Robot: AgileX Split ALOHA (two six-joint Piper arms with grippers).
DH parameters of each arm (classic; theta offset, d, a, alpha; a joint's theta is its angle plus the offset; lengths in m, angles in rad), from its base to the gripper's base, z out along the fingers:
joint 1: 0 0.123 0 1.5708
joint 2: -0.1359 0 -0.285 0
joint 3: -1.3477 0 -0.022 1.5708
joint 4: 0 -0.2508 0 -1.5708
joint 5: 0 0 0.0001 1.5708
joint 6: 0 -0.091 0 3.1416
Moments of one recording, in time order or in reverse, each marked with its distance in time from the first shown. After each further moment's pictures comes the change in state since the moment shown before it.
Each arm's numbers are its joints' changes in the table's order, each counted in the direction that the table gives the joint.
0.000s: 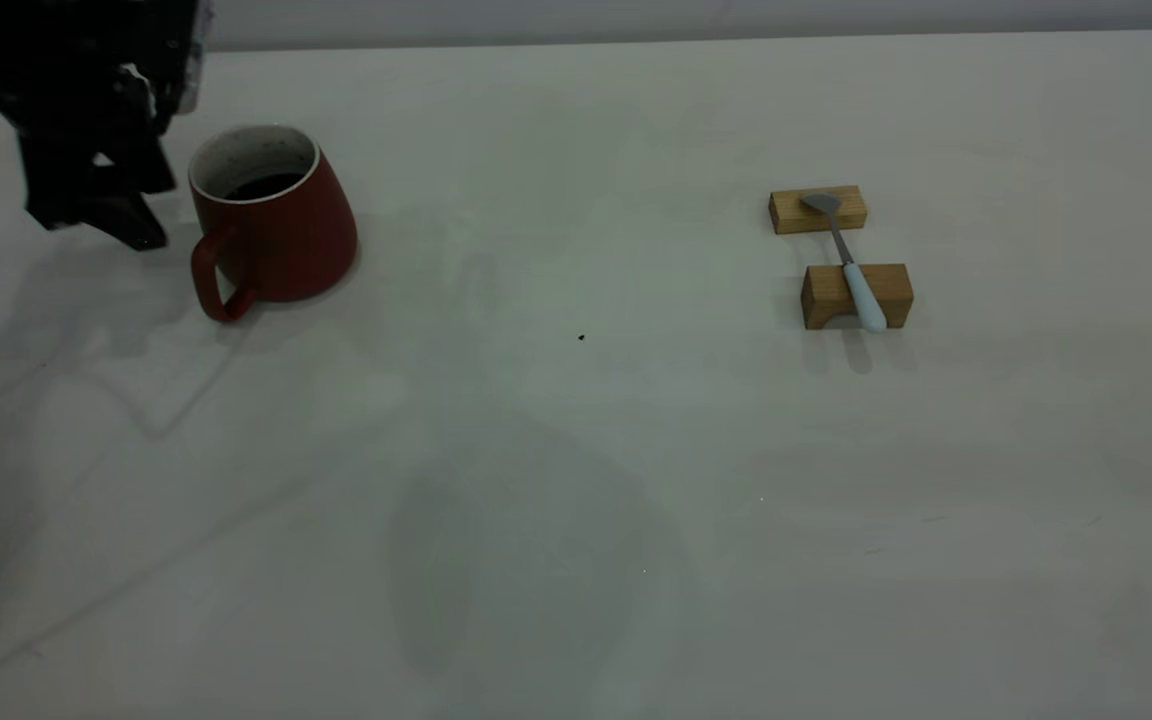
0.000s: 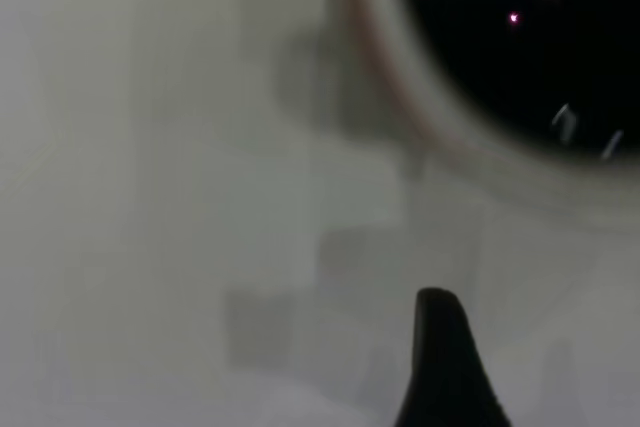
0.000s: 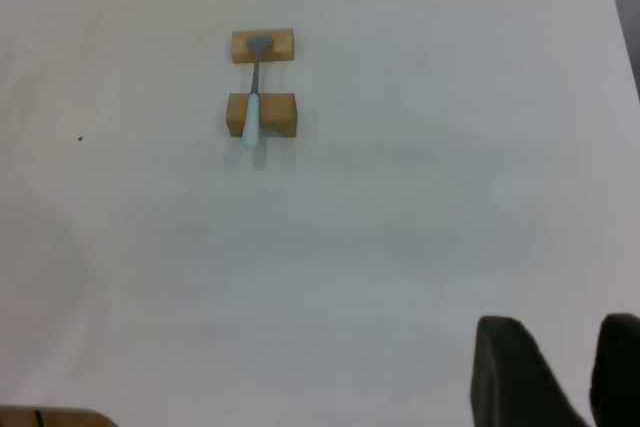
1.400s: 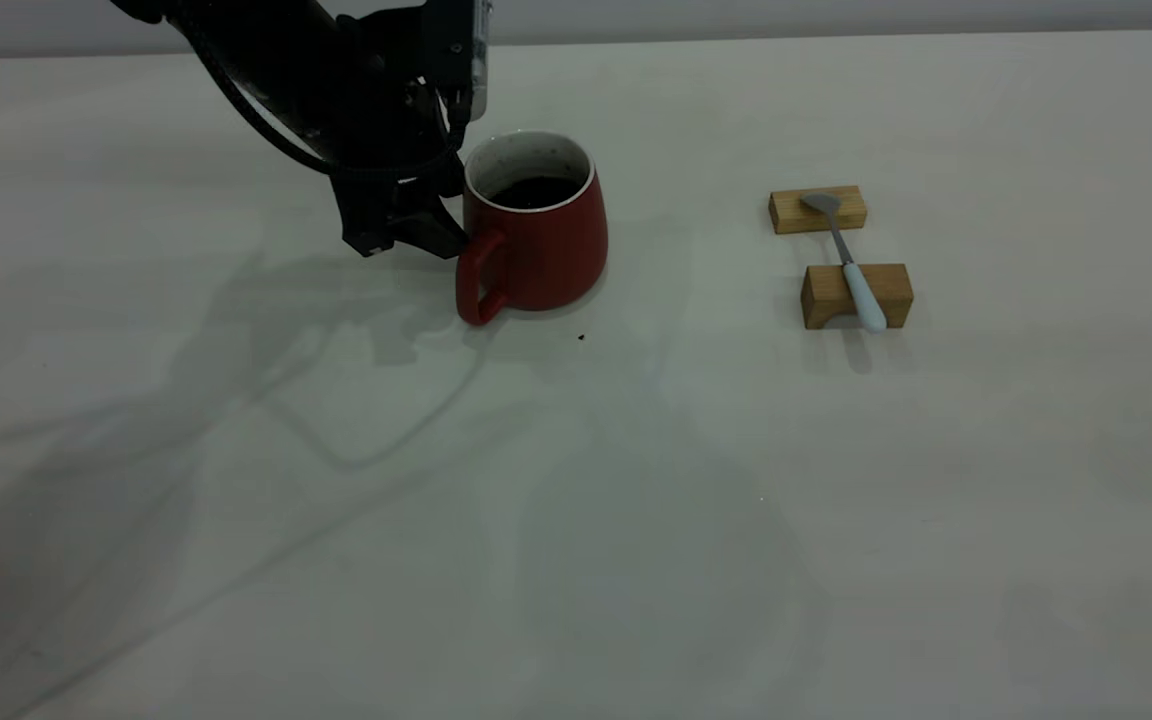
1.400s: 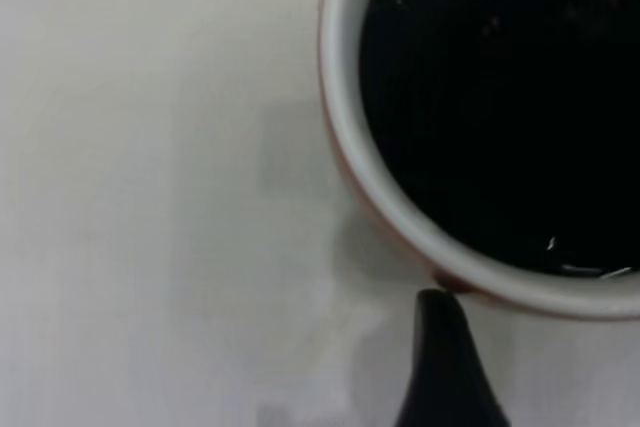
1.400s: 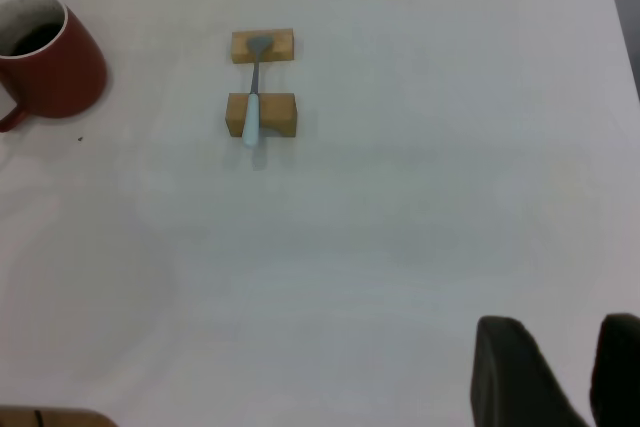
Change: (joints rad) left arm -0.294 -0.047 0.000 0.491 0.111 -0.204; right arm 0.000 0.000 0.000 0.000 0.000 0.000
